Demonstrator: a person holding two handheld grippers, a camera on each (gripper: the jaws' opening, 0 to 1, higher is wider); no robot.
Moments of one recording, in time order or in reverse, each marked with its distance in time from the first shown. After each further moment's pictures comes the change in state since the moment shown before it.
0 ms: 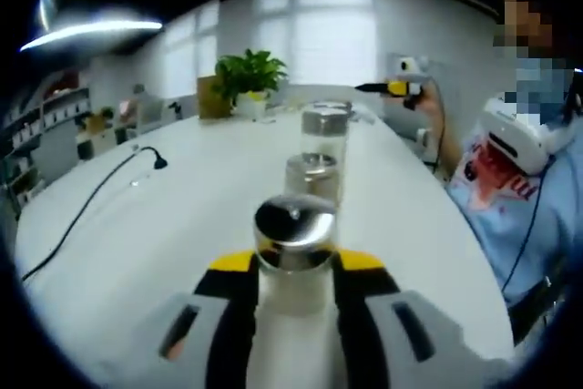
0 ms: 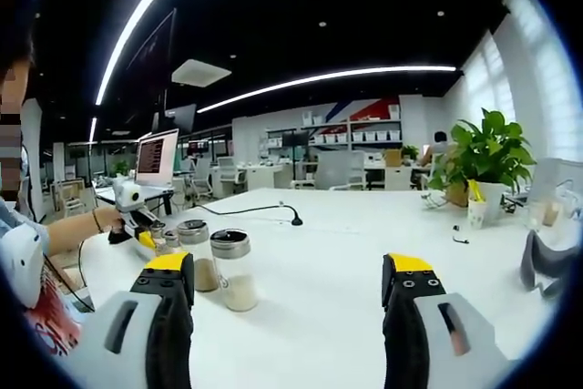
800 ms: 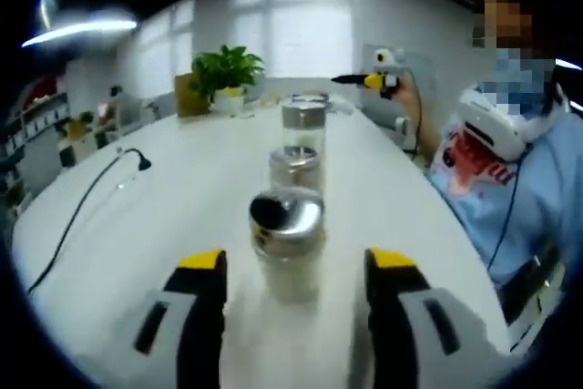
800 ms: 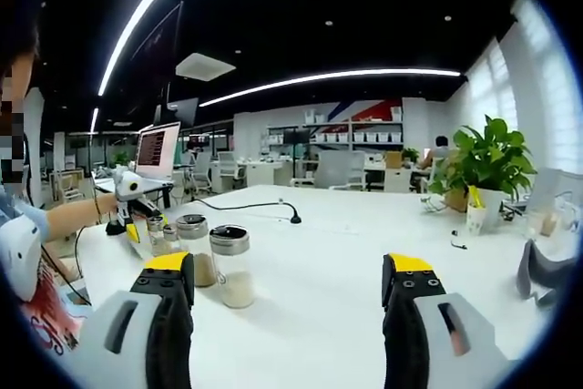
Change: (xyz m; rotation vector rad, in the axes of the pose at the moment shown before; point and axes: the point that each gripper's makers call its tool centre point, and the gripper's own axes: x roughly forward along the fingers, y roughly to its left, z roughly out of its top) left arm -0.011 -0.010 -0.005 0.026 0.059 -0.016; right arm 0.001 0.000 -0.001 -0.039 0.014 0.000
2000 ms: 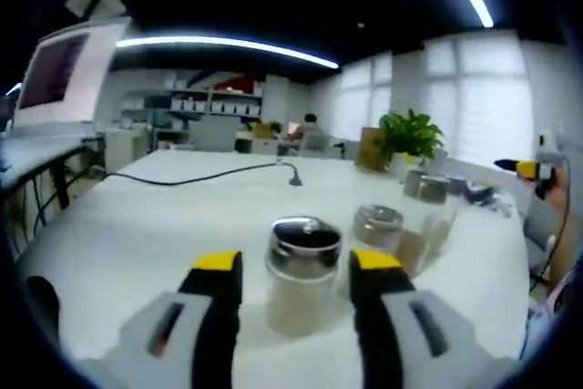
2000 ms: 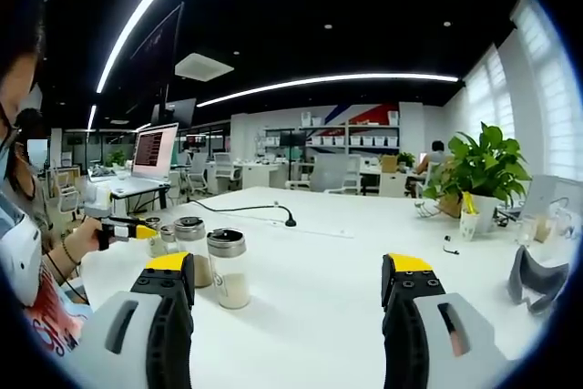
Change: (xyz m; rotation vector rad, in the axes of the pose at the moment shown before) left arm -0.013 0.019 0.014 -0.405 -0.324 0.876; right arm -0.008 -0.002 0.007 -0.022 -0.012 -0.025
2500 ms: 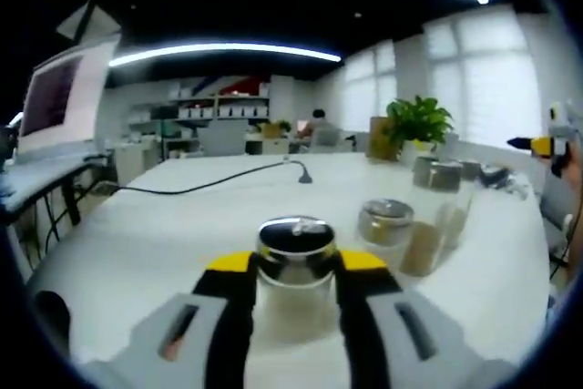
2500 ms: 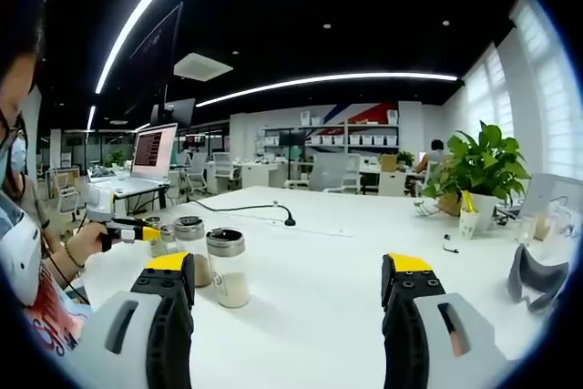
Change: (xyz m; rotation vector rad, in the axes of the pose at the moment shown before) left arm 0.008 -0.003 0.000 0.071 0.003 0.046; right arm 0.000 -0.001 -0.001 0.006 0.006 -0.001
